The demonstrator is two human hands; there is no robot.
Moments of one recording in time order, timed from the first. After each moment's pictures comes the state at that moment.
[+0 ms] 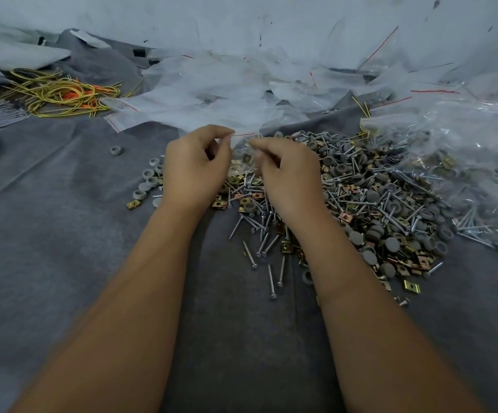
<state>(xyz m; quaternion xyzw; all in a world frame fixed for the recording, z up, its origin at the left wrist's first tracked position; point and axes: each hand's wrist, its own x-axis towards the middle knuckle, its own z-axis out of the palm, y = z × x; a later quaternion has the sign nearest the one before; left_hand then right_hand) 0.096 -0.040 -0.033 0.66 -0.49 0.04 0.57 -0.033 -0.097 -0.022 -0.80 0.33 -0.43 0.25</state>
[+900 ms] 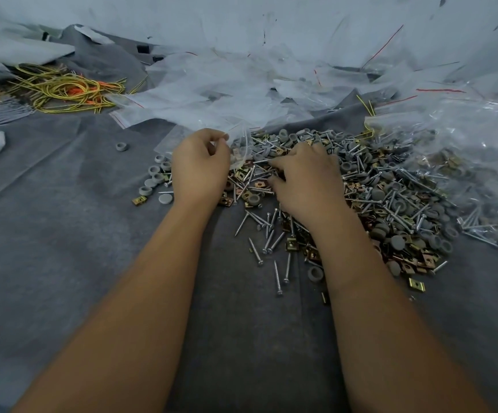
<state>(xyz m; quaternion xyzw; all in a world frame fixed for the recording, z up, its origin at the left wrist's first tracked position) 0.100 -0.052 -0.042 0.72 -0.37 -0.05 0.58 -0.048 -0.106 -0.018 -0.89 0.43 -0.15 -0.04</state>
